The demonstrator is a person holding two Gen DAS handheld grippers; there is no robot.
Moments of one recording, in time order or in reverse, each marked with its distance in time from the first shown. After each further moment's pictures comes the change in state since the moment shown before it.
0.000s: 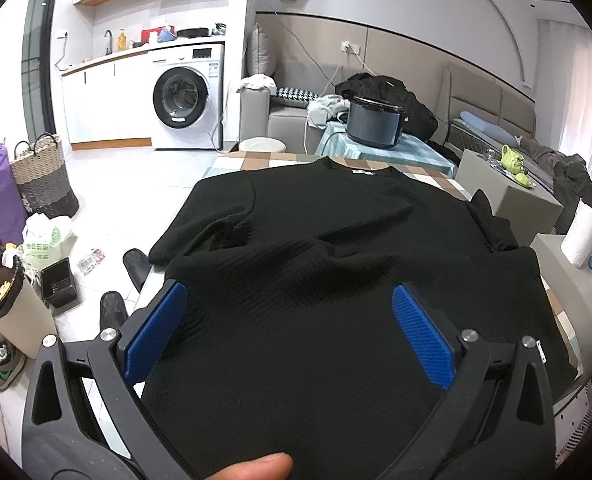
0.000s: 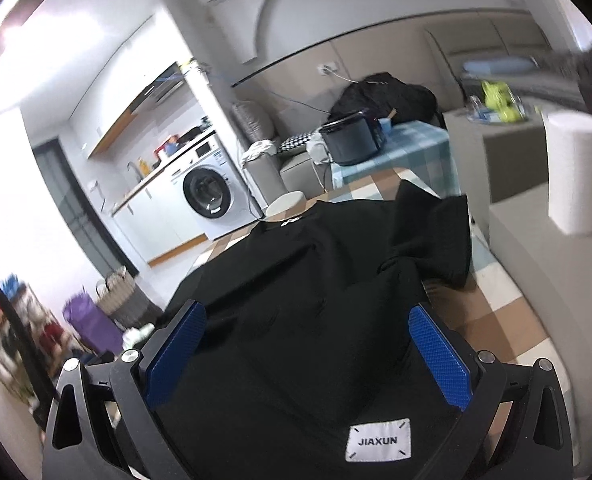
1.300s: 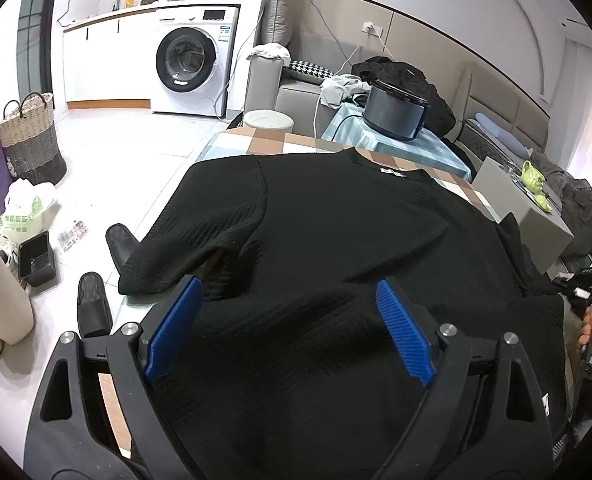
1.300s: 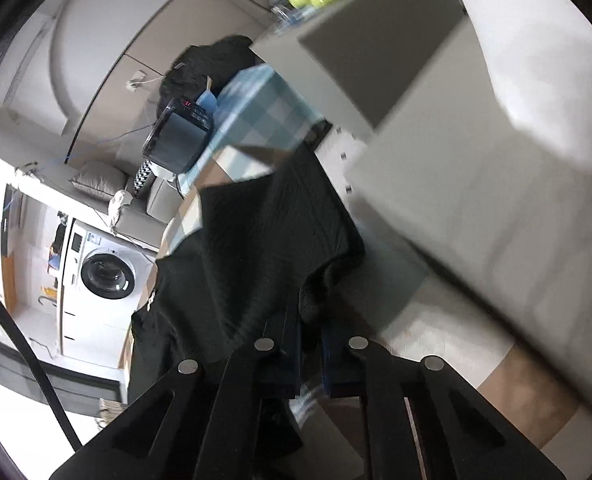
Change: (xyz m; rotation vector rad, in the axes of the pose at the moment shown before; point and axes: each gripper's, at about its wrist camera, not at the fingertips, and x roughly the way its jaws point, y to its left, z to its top) left arm 0.126 0.040 0.065 -0.099 0.096 -0.006; right arm 0.129 -0.168 0.063 0.556 0.116 -0.355
